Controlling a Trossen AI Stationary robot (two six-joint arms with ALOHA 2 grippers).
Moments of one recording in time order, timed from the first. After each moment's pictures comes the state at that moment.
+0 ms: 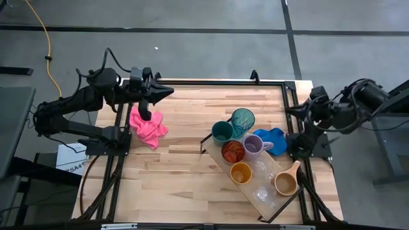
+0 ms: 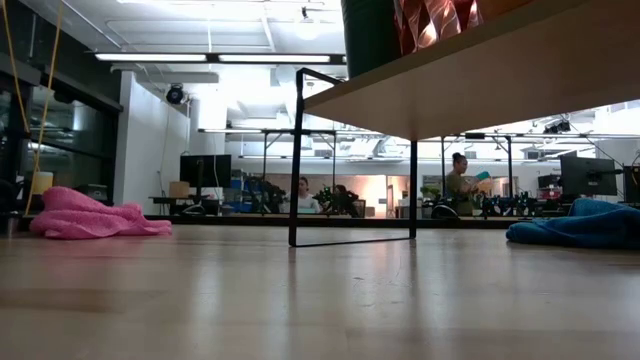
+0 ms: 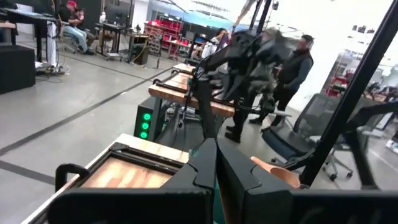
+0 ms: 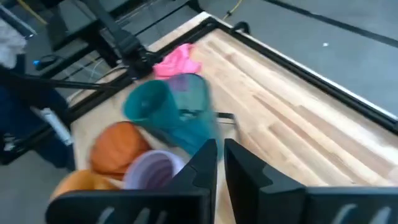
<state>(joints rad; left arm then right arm) 0.28 0.95 1.22 -0.25 0.04 -0.23 0.75 0.90 1.57 -1.55 0.84 1.12</state>
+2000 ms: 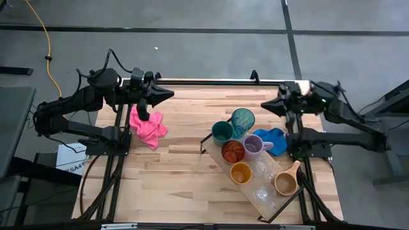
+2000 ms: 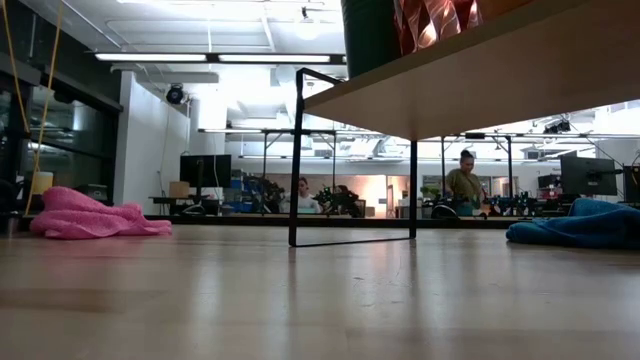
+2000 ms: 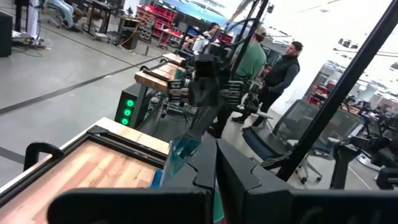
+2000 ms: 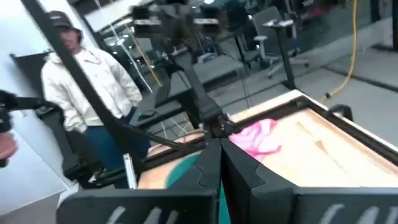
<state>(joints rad) 0.28 0.95 1.22 -0.27 0.08 -0.37 -0.32 0.61 0.85 -0.27 -0.30 0.36</state>
